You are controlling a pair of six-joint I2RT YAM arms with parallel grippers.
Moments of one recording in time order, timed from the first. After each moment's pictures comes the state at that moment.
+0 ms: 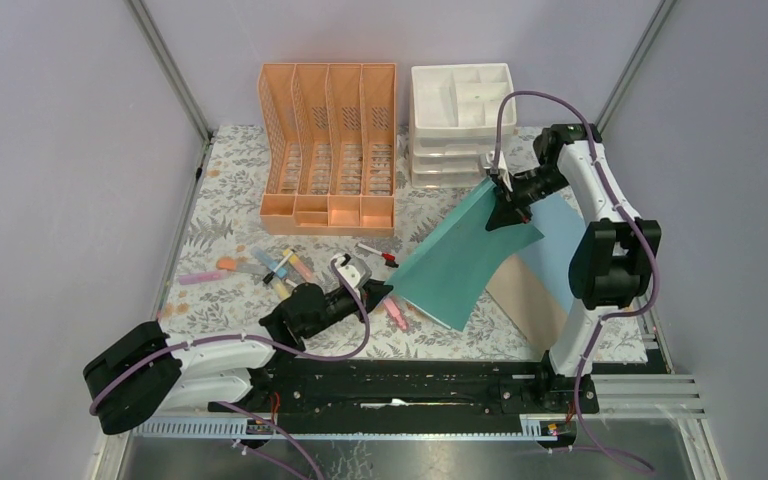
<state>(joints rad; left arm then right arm) -0.95 1.08 0.22 0.78 0.06 -0.10 0.04 1.90 1.75 -1.58 -0.90 -1.53</state>
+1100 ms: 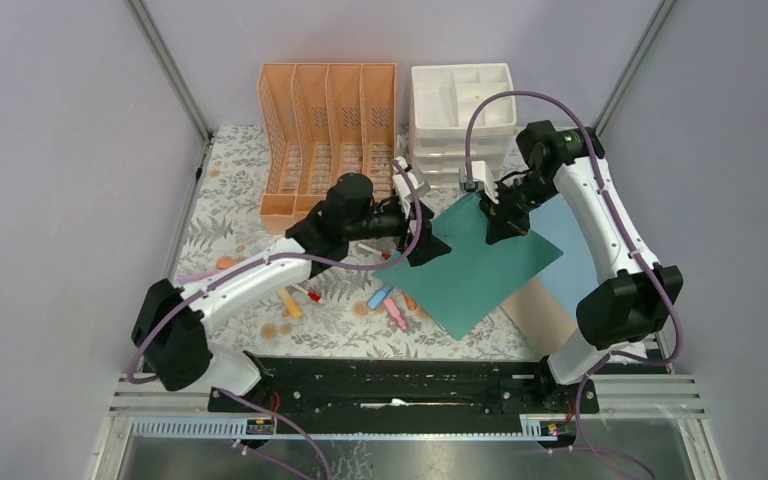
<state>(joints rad) -0.81 1.38 1.09 0.13 0.50 -0.08 0.21 1.64 1.72 -1.58 -0.65 -1.17</state>
